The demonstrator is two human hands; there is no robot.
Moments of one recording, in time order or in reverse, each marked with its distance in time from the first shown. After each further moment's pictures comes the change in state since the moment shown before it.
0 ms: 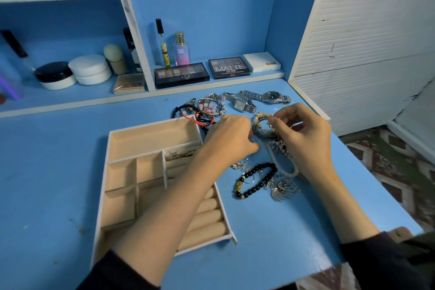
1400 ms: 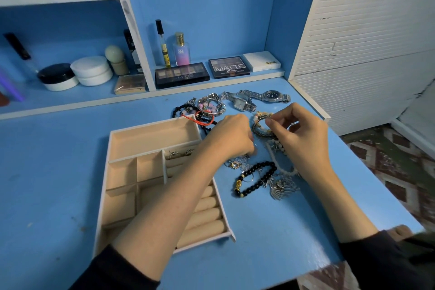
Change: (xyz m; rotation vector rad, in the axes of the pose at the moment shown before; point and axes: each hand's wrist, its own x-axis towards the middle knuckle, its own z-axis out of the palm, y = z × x) left_hand -0.002 0.010 -0.012 -0.136 -0.175 -0.117; right_hand -0.003 0.000 0.000 -0.029 -0.024 -0.048
